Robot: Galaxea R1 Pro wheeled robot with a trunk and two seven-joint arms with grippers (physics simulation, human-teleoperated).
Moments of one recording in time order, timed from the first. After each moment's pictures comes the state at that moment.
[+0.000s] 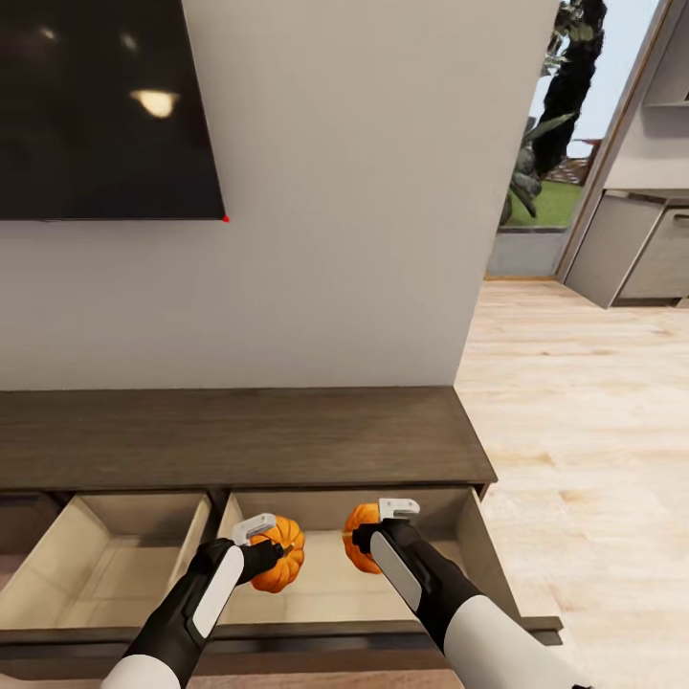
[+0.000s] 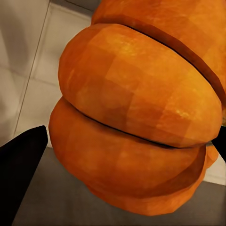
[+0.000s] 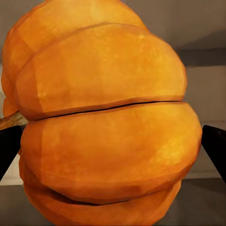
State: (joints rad) left arm -0.47 -0.07 -0.07 -0.88 0.51 0.65 0.34; right arm -0.66 0.17 0.51 -0.66 -0.61 0.51 -0.52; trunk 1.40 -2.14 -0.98
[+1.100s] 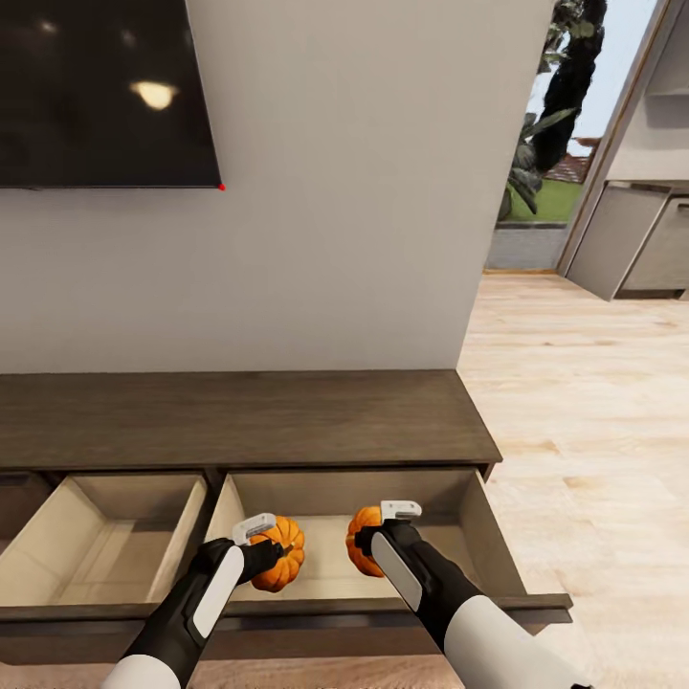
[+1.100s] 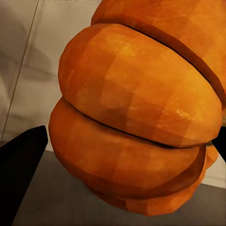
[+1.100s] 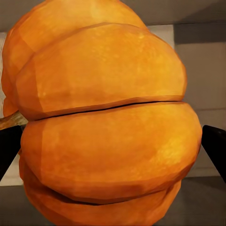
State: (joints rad) left arm -0.47 -0.07 -0.07 -0.88 0.50 0.64 0.34; right arm -0.66 0.17 0.50 -0.65 -0.61 0.53 -0.54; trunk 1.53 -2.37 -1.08
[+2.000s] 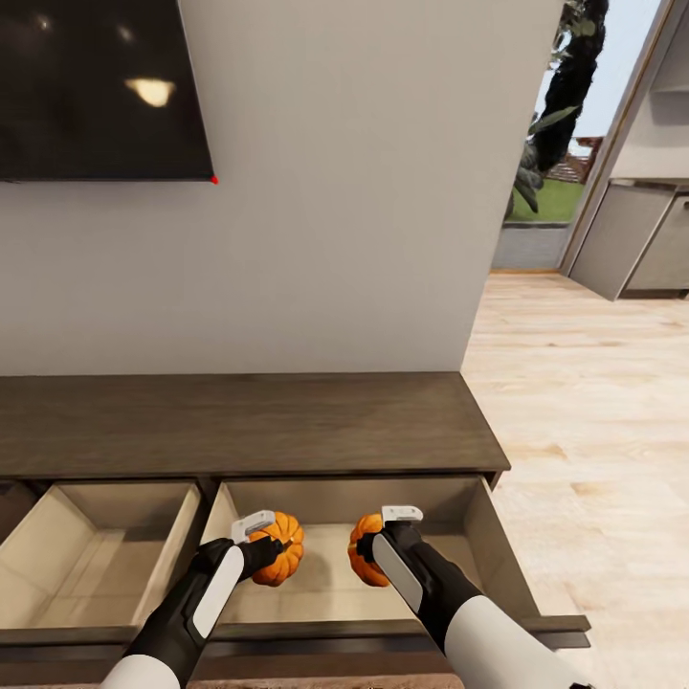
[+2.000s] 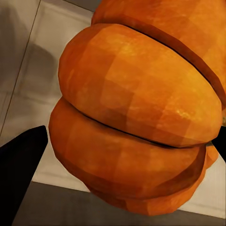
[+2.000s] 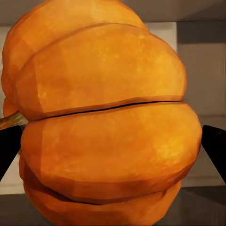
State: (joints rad) left arm -0.47 -0.06 -0.07 -0.88 0.50 0.61 0.33; right arm -0.66 0.17 0.49 -0.63 -0.61 0.57 -0.54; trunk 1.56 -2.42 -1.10
